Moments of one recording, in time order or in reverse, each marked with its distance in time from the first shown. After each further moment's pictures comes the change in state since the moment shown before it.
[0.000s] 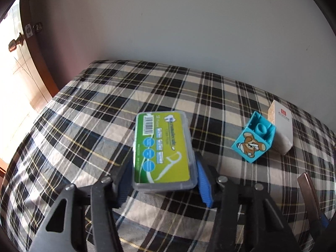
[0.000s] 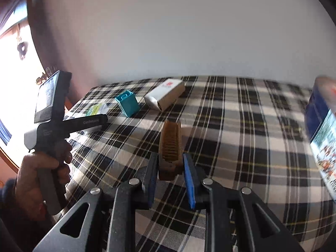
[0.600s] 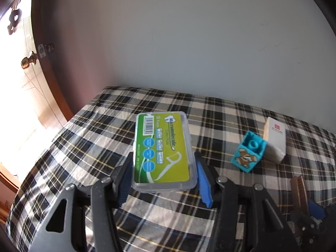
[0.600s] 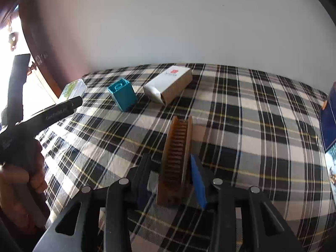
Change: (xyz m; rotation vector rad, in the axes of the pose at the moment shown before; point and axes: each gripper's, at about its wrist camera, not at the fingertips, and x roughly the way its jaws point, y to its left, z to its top) left arm -0.039 0.004 -0.002 0.033 -0.159 0.044; right arm 0.046 0.020 0.020 -0.050 0.097 -0.058
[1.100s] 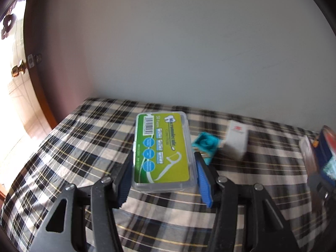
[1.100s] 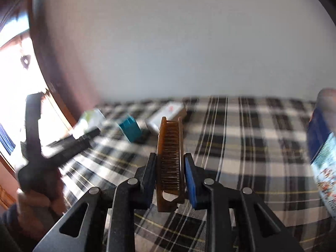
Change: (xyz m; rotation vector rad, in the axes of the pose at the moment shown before) left arm -0.046 -0.028 -0.012 0.029 -0.097 -0.135; right arm -0.070 -0.025 -0.001 0.032 -0.283 0.081
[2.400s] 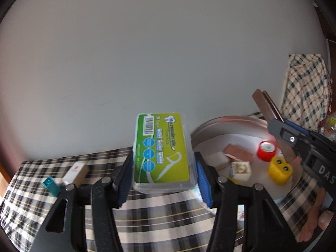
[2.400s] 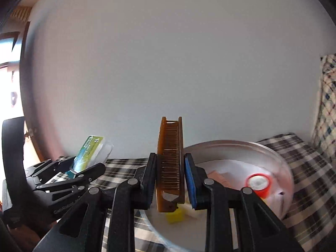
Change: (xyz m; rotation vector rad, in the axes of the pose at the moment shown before) left arm -0.096 -0.298 -0.020 0.324 -0.193 -0.330; right arm -0.178 -0.186 0.000 0.037 -0.351 -0.249
